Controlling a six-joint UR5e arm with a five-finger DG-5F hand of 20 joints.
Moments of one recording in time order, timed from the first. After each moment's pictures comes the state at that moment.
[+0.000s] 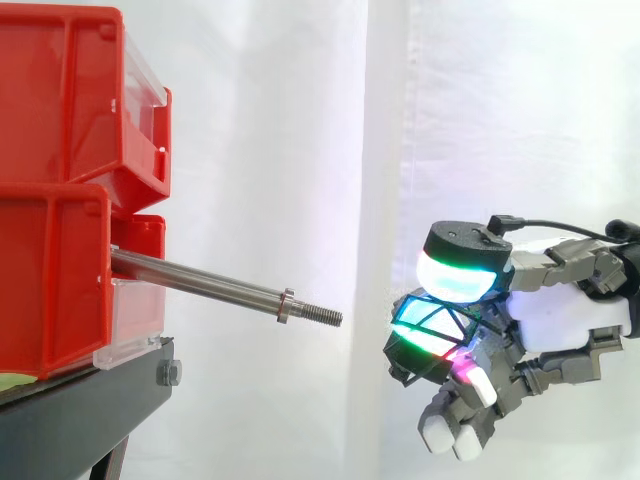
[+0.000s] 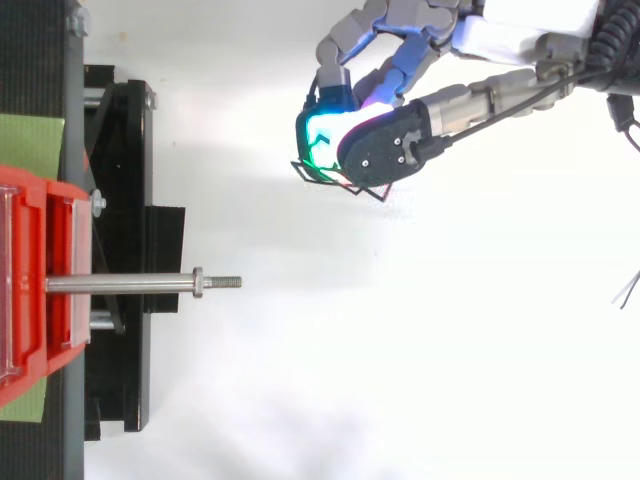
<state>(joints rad) -0.03 -2.23 -1.27 -2.91 -1.52 -0.21</state>
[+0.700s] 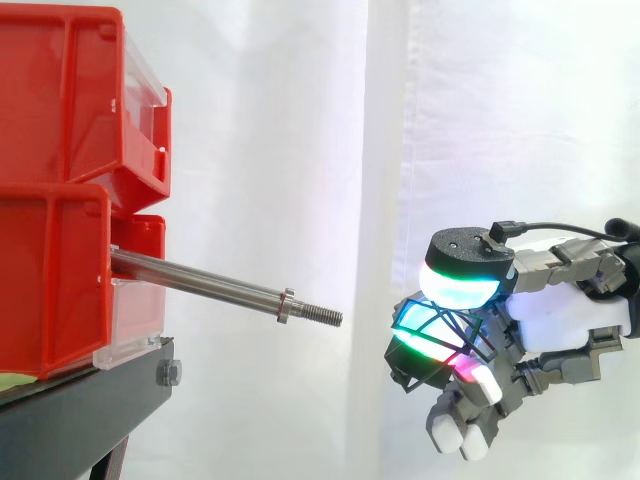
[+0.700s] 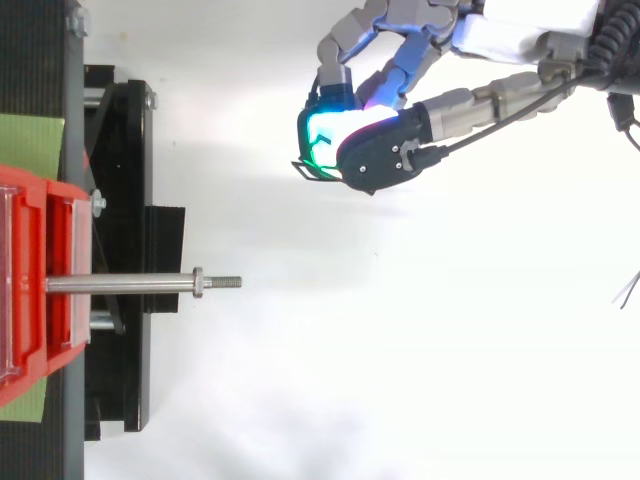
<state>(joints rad) -0.03 -2.23 -1.27 -2.91 -1.52 -0.21</state>
